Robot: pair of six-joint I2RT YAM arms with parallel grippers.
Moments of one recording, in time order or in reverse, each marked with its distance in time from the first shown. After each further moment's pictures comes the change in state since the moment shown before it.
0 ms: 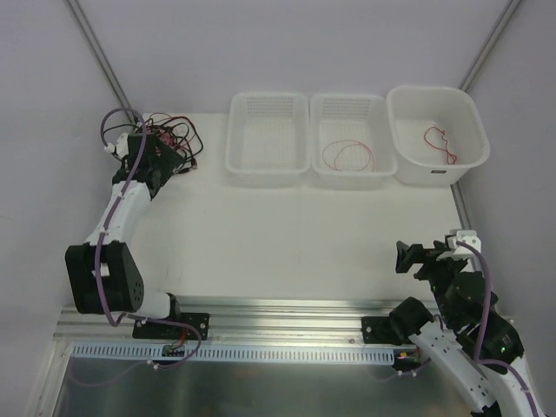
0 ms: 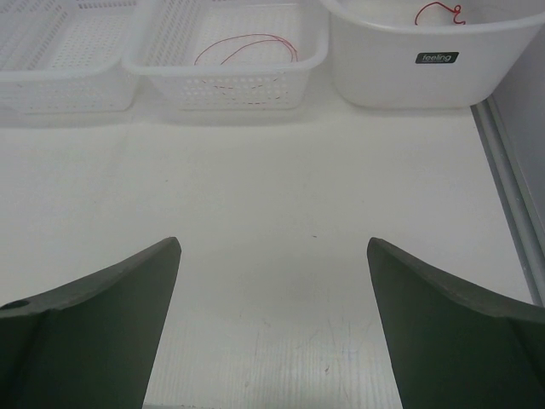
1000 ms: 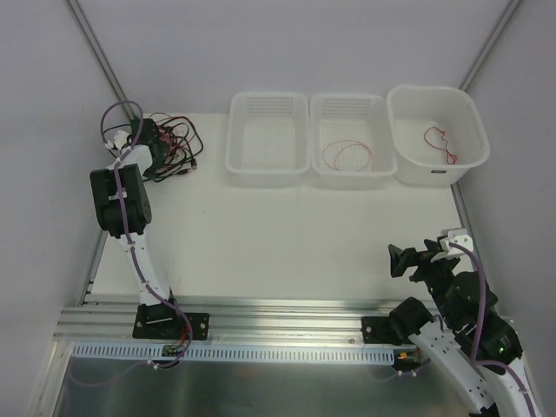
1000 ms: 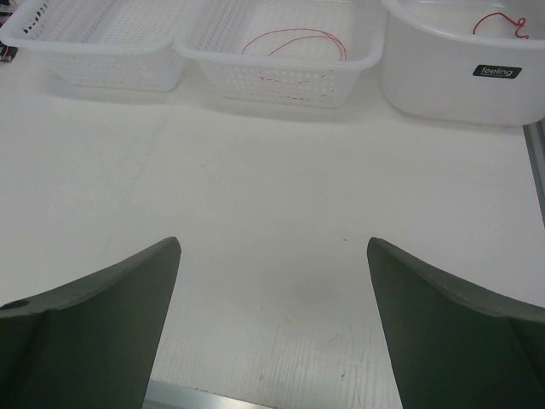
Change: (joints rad) left arm 0.145 0.798 0.515 0.099 -0.092 -0.196; right arm -0.023 0.000 -0.005 0.016 -0.159 -0.046
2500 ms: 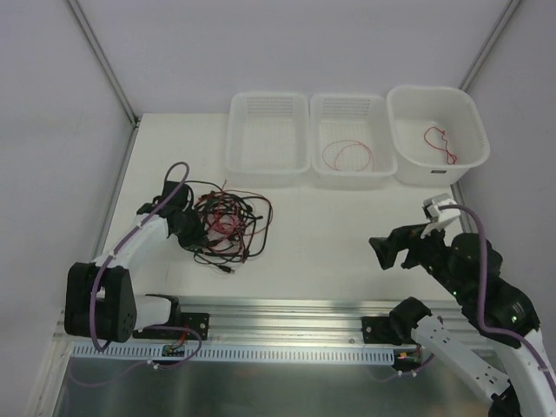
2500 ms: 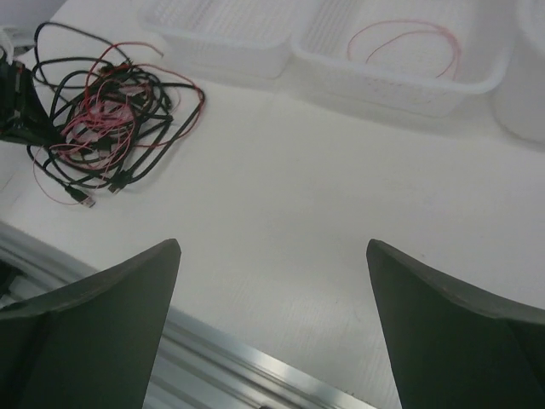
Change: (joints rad) left arm -0.276 -0.840 -0.822 -0.352 0.417 0.377; right arm -0.014 0.349 0.330 -0.059 -0.249 0.058
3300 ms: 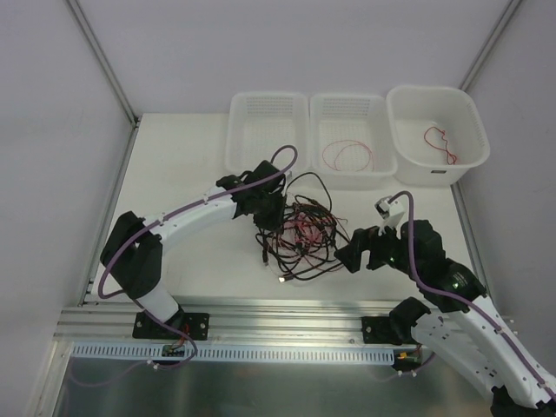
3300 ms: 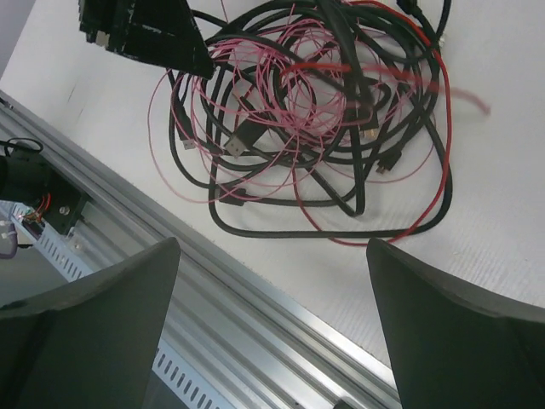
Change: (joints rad) left arm -0.676 0.316 0.477 -0.022 -0.014 0.080; right arm 0.003 0.165 -0.303 0.220 -0.333 0.175
